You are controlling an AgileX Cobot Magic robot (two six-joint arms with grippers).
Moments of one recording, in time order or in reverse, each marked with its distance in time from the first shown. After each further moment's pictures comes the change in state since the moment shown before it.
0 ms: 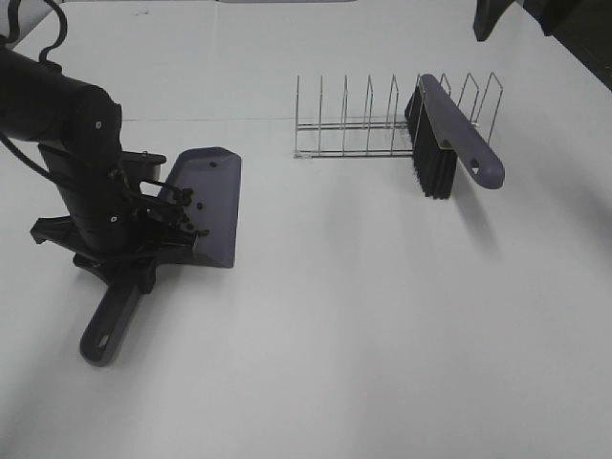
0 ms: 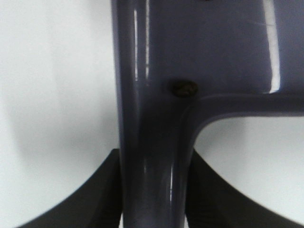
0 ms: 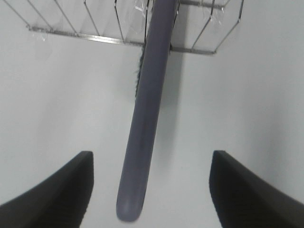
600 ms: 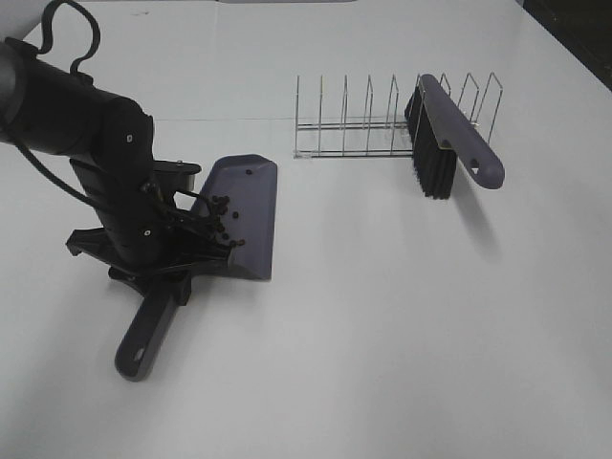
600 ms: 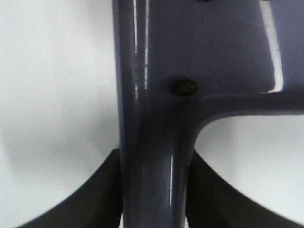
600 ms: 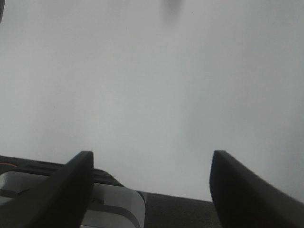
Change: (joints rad) left arm -0.091 -0.008 0.016 -0.063 -0.048 0.000; right arm 0.000 -0.777 0.820 0.064 -0.007 0.009
